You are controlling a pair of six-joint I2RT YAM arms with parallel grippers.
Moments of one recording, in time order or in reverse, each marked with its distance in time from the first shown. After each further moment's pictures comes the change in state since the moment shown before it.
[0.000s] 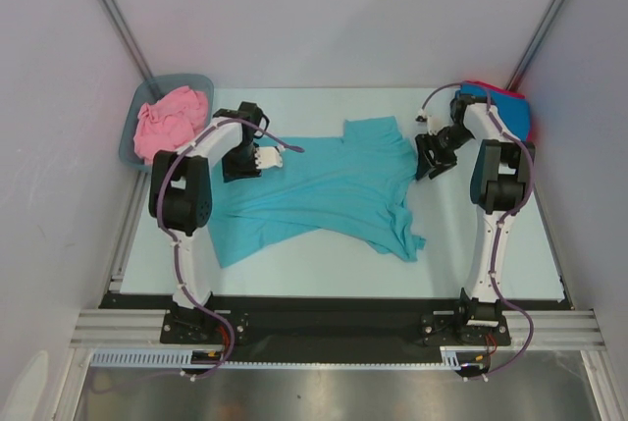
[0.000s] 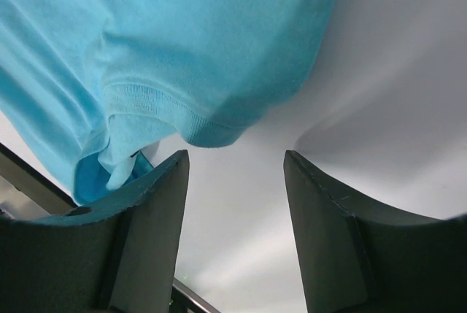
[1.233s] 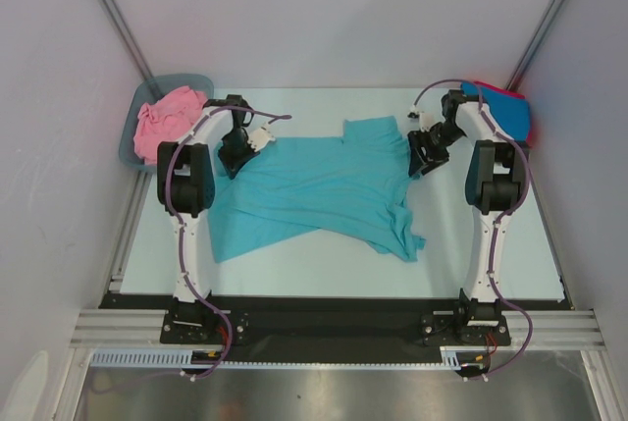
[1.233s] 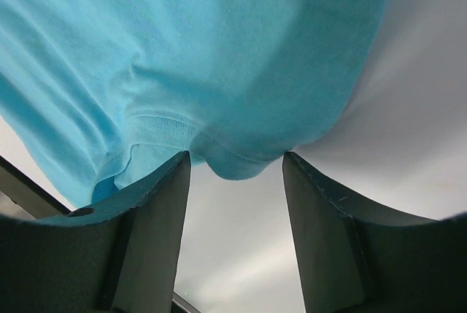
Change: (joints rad) left arm 0.122 0.248 0.279 -0.090 0.255 -0.357; right arm 0.050 0.000 0.020 0.040 -0.001 0.040
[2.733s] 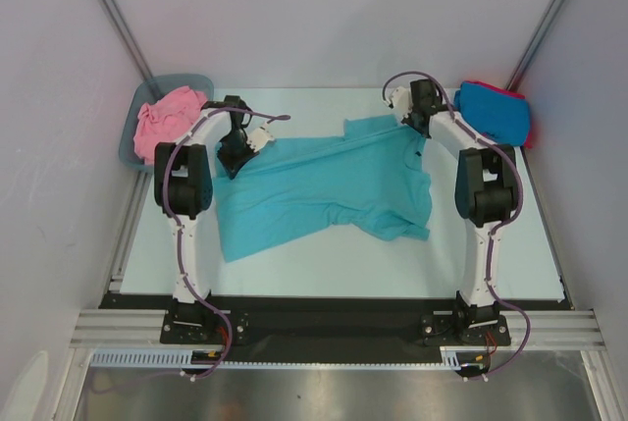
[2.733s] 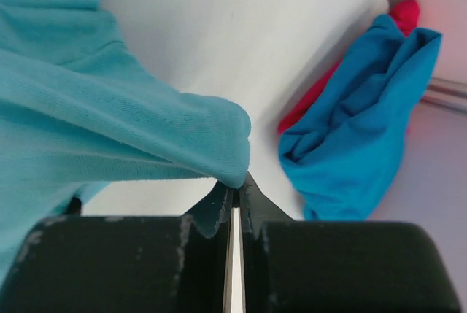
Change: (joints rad) left arm 0.005 -0.035 -0.057 0.051 0.013 -0.006; right arm 0.177 -0.161 -0.204 0.706 0.800 -0.381
